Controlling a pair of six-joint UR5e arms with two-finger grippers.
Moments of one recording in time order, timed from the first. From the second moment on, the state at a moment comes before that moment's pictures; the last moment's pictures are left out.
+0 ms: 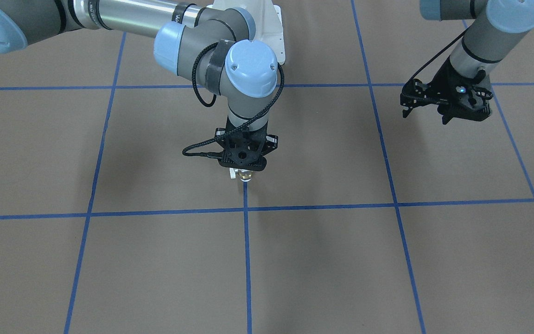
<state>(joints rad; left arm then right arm) -0.94 -1.77 -2.05 -1.47 -2.17 -0.60 0.62 -0.54 1.34 -1.77 1.99 1.22</state>
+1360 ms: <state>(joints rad) -0.97 -1.76 -2.06 -1.47 -2.19 -0.58 0.70 -0.71 1.62 -1.77 2.06 1.23</state>
